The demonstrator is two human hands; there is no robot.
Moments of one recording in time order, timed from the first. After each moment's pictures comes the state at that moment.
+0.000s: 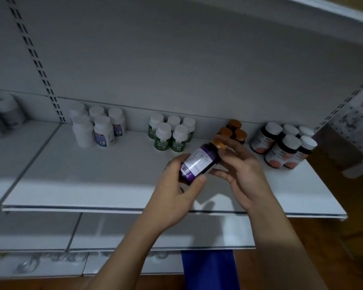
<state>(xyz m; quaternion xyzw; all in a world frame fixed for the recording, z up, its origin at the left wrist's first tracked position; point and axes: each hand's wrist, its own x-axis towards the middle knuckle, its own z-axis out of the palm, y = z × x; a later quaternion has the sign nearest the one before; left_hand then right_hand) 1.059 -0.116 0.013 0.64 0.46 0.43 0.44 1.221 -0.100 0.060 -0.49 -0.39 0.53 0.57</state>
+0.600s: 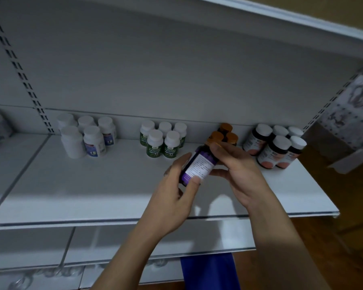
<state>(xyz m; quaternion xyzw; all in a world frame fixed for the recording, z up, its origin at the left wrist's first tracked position) 1.069 -0.110 0.016 0.69 0.43 0.42 0.41 1.227 -0.093 0.076 -0.54 -0.43 0.49 0.53</state>
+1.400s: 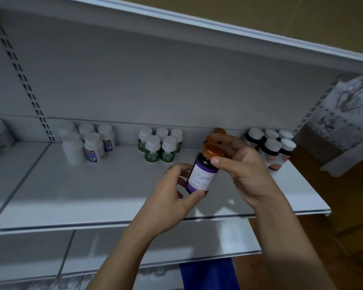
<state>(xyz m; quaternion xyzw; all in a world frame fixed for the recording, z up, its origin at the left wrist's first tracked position) 1.060 -0.117 0.035 0.72 0.42 0.37 0.41 1.238 -0.117 0.096 -0.45 -0.50 0.49 0.56</state>
